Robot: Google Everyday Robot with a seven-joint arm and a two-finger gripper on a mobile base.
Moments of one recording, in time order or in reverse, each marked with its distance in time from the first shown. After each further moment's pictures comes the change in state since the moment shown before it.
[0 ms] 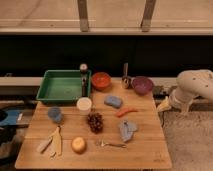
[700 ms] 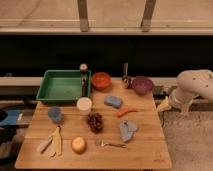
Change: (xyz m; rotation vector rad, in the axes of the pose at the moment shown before) arm 0.000 0.000 0.000 0.000 0.000 0.000
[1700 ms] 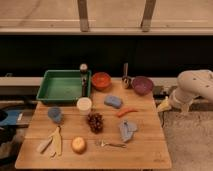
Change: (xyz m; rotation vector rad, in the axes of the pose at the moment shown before) arm 0.002 0.002 -0.002 -0.008 -0.016 -0.021
